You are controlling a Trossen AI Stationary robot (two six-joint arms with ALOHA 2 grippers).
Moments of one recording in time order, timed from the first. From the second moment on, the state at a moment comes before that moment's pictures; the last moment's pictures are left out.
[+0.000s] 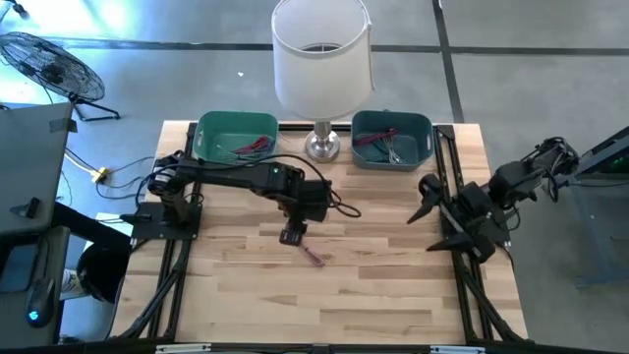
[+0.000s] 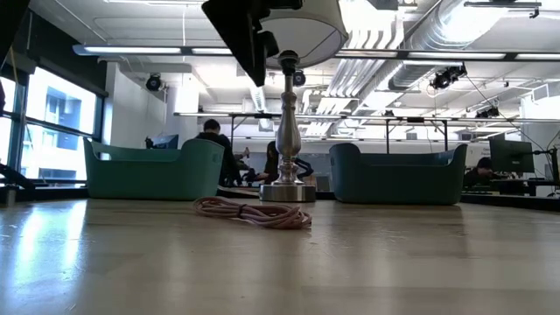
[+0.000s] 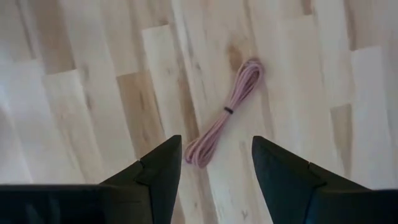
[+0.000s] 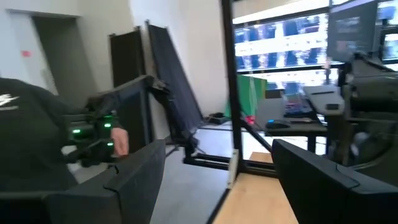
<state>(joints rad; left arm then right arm) -0.06 1.84 1.75 -1.14 0.10 0.12 0.53 0.81 1.02 -0.10 0.04 0.14</state>
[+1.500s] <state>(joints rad) -0.26 2.12 1.75 -1.10 -0.07 0.25 0.65 0.79 1.02 -0.18 0.01 0.13</state>
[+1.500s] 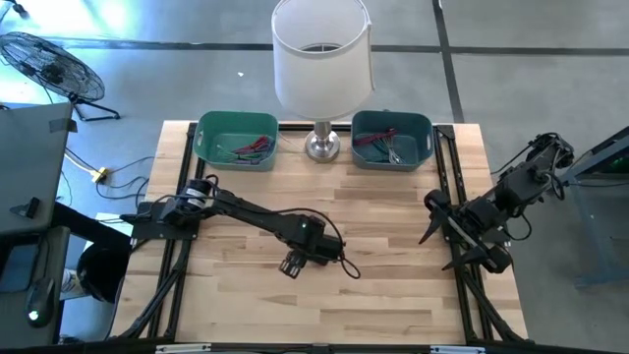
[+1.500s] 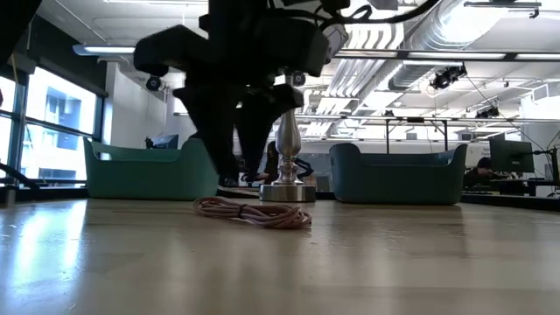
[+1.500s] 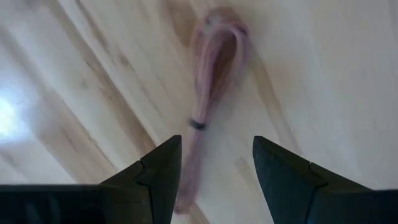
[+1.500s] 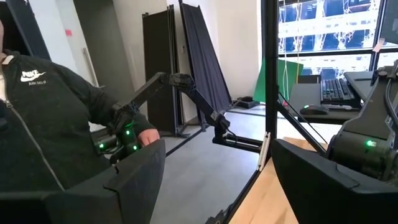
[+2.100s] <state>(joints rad) -0.21 2.14 1.75 -1.07 -0.09 0.30 0.65 0.79 1.02 -0.20 0.01 0.13</state>
